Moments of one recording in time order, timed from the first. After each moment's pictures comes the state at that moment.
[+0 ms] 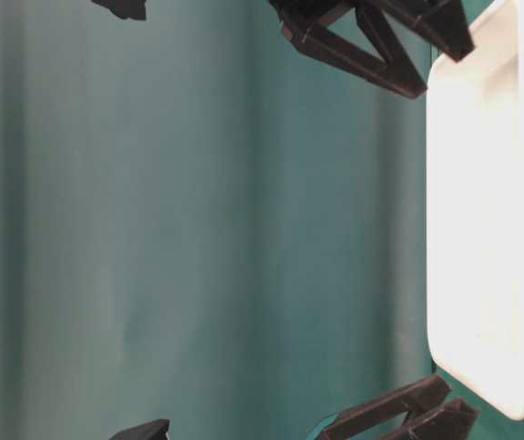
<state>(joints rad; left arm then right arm) -0.01 -0.25 0.92 -0.02 -0.05 -0.11 0.01 -0.27 0.93 -0.01 -0.10 0.06</state>
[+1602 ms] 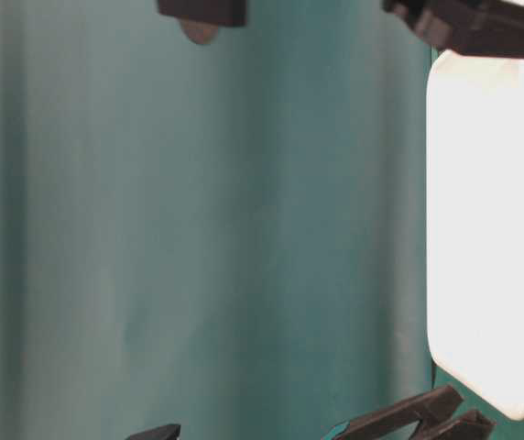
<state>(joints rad) -0.01 -0.25 0.93 -0.02 -0.05 -0.11 0.31 0.02 0.77 -0.01 -0.01 0.13</state>
